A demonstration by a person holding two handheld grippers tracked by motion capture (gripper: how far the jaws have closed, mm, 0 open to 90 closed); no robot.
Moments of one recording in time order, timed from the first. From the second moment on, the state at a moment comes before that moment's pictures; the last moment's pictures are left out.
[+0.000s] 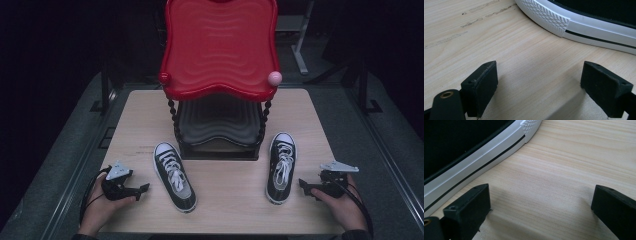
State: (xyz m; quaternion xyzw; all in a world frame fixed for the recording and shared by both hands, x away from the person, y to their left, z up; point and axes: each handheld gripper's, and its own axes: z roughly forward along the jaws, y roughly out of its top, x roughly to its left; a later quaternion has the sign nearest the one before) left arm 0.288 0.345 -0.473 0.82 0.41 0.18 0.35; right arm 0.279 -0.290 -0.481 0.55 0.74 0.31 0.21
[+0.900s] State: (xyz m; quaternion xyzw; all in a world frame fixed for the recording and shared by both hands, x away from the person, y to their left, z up) left arm 0.289 0.346 -0.447 0.82 0.43 0.14 0.34; right arm 0.279 -0.290 -0.481 0.55 0.75 0.31 0.21
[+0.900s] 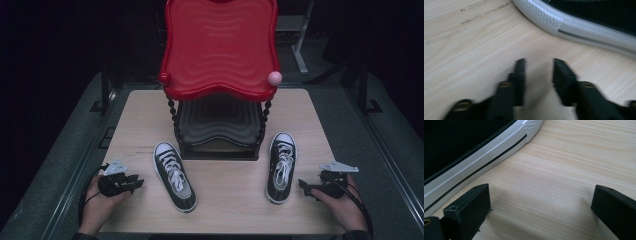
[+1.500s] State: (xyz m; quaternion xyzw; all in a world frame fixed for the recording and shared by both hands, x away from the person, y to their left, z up) left arm 0.362 0.332 -0.391 0.81 0.44 0.16 0.37; right arm 0.279 -0.290 -0.481 0.55 0.75 0.31 0.21
